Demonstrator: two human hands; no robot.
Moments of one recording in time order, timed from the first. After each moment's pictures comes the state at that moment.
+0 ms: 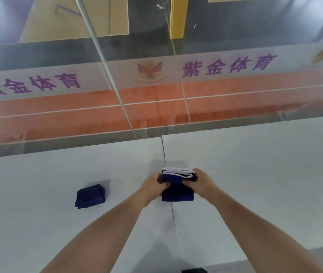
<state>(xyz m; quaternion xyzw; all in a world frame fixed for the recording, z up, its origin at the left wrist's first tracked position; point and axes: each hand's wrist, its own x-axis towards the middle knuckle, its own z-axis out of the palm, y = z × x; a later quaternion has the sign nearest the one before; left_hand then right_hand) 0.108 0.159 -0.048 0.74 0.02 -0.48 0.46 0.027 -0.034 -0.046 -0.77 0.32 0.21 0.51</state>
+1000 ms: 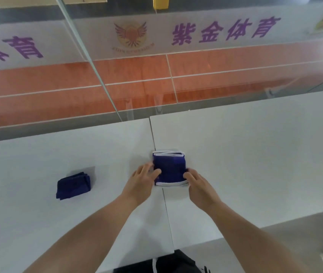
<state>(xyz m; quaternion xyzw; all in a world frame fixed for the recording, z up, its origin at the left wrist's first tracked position) 0.076 0.193 -0.120 0.88 -0.40 -0.19 0.17 -0.058 -0.025 -0.104 -0.95 0.11 0.12 0.26</state>
